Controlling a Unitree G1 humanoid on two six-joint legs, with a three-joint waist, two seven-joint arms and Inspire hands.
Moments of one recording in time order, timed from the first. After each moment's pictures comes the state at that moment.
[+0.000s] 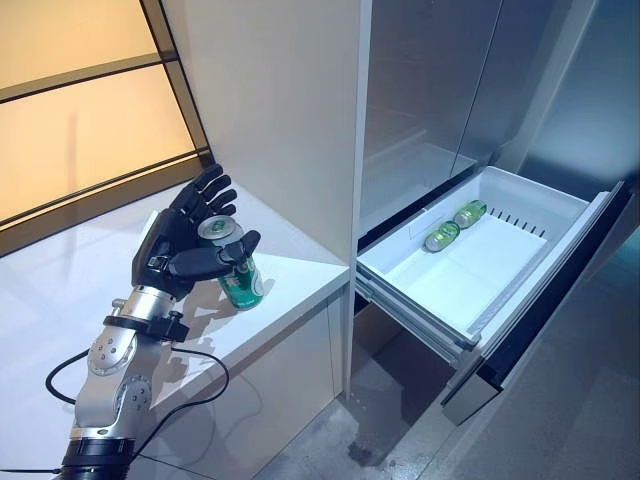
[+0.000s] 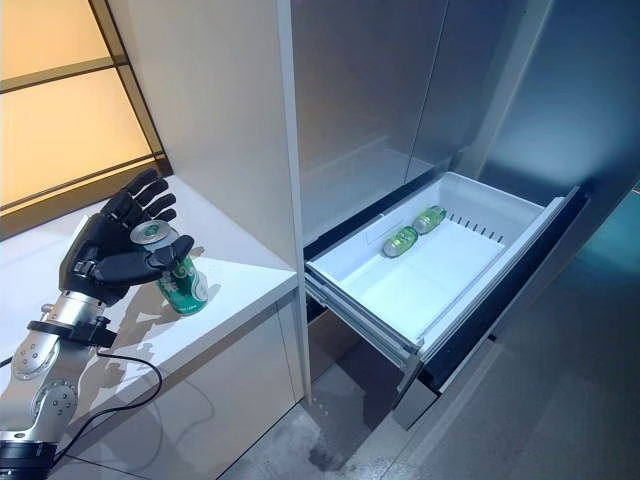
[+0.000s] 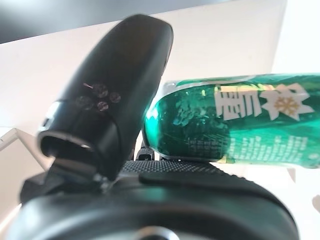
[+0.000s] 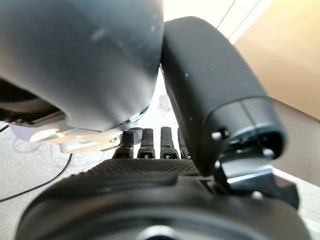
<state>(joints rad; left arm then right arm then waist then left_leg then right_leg) -0.05 0.57 0.15 -0.08 -0.68 -0.09 -0.24 0.09 -0.25 0.00 1.25 0.49 0.13 0.24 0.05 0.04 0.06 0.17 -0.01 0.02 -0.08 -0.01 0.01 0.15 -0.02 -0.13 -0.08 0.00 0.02</state>
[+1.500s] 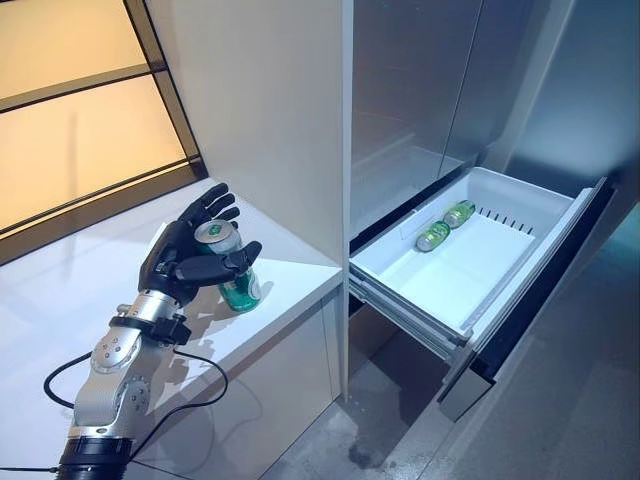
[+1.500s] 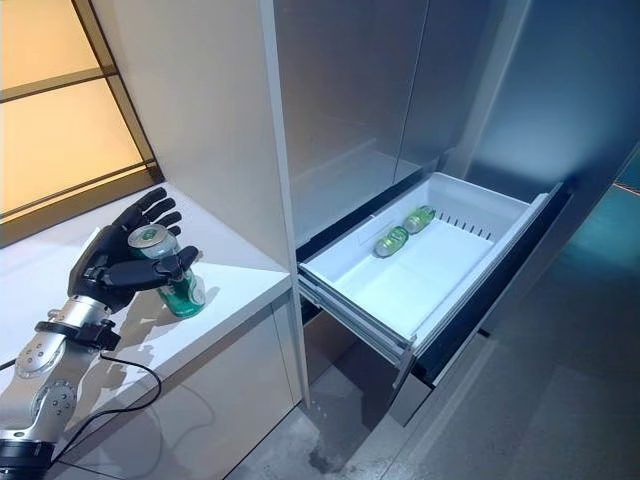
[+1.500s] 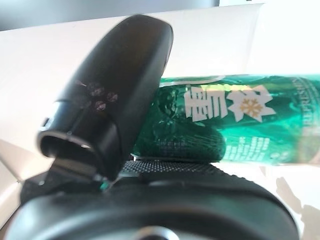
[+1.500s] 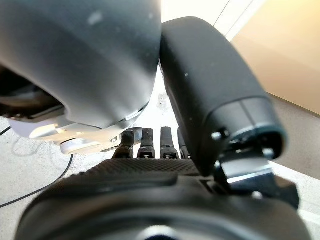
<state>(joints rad) -0.05 0.60 0.13 -0.05 -0.68 0.00 -0.21 0.07 -0.26 0.01 1.25 0.49 0.15 0.24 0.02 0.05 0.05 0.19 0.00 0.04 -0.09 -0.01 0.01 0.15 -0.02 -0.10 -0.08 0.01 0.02</state>
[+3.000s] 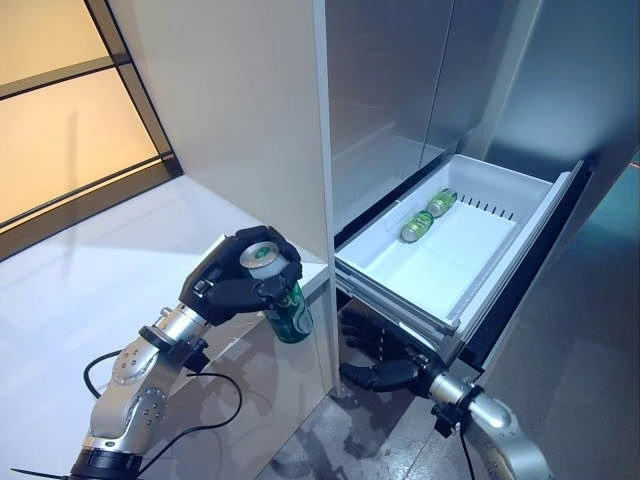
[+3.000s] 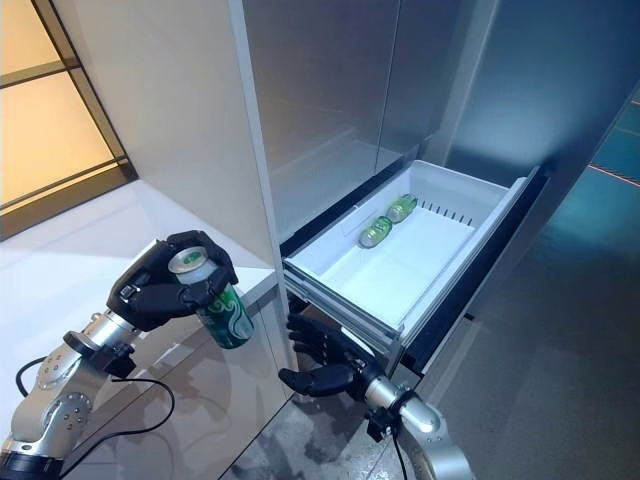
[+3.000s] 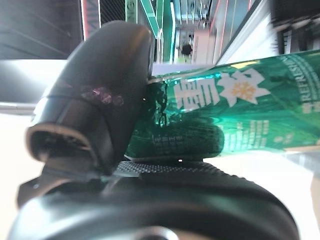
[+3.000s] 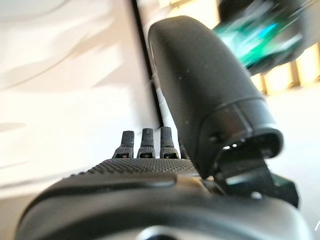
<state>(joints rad) 0.03 0.58 0.01 -0.14 -0.82 -0.08 -0.57 0.12 -0.40 0.20 -0.10 0.45 0.07 0.57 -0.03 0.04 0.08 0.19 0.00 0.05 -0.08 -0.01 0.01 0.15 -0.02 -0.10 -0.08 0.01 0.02</state>
